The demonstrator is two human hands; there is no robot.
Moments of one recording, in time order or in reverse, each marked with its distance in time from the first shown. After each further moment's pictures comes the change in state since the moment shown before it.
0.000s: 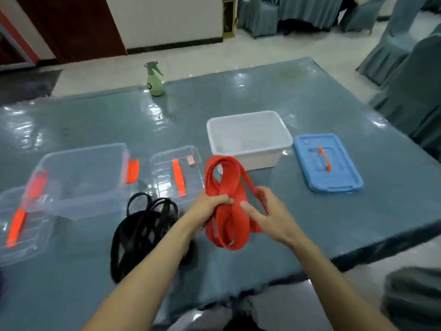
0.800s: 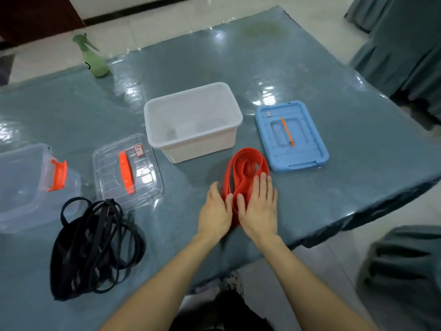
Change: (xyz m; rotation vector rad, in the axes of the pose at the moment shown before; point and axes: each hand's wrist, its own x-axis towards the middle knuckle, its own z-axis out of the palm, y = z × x) left_hand 0.059 -0.095 0.166 0.926 0.200 0.097; right_hand 0.043 0.171 -0.020 -0.581 0.341 0.089
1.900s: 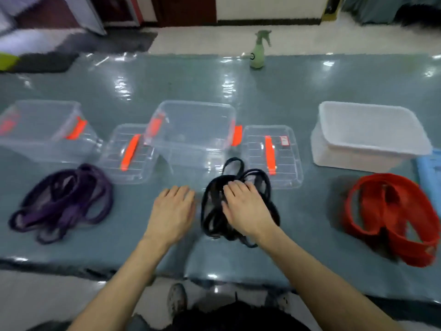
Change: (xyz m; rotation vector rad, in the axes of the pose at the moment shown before) left_hand -0.165 -0.360 -0.306 0.723 0.458 0.136; right_hand -0.133 -0.370 0.087 -0.251 -0.160 -1.059
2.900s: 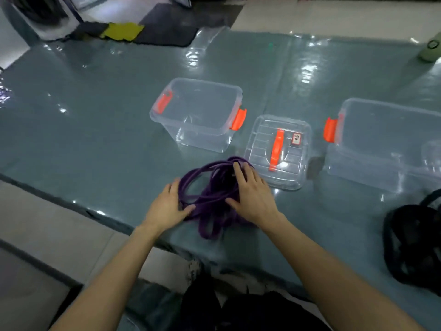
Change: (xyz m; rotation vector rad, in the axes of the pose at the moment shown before) left_hand -0.174 -0.467 0.037 -0.435 -0.374 -0.610; right_hand 0.261 -0.378 0.086 0.256 -0.218 0.029
